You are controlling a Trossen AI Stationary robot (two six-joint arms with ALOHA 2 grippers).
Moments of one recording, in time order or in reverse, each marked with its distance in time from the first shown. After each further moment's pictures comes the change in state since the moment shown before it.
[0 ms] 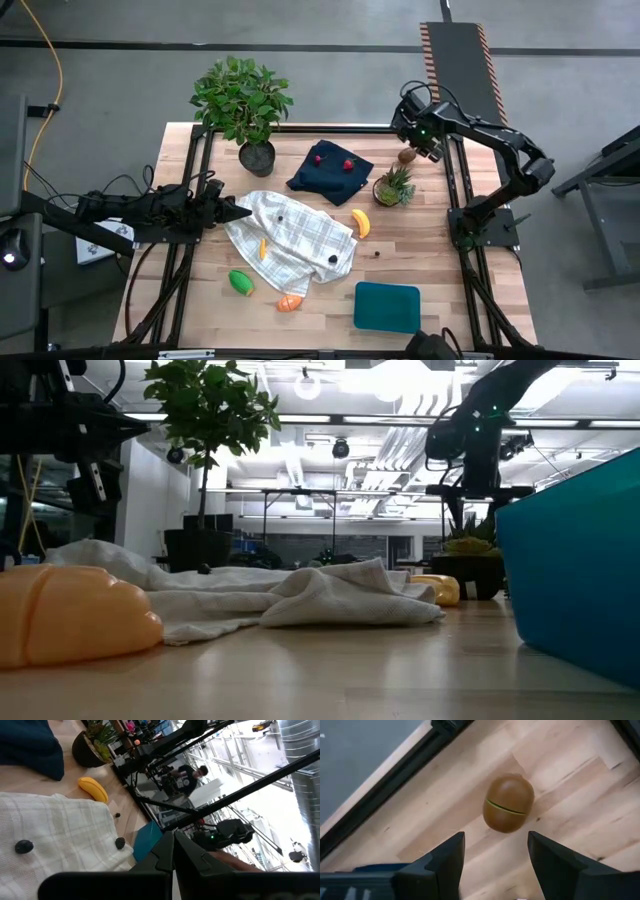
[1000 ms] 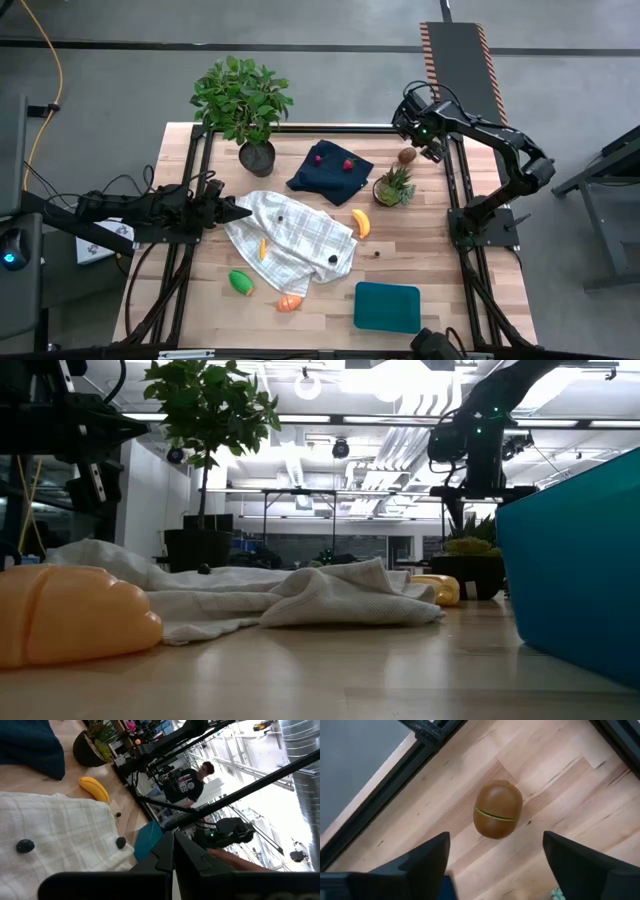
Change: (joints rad) left arm 0.000 0.004 0.000 0.000 0.000 0.002; right arm -0.019 0.001 0.000 -0.030 0.014 0.057
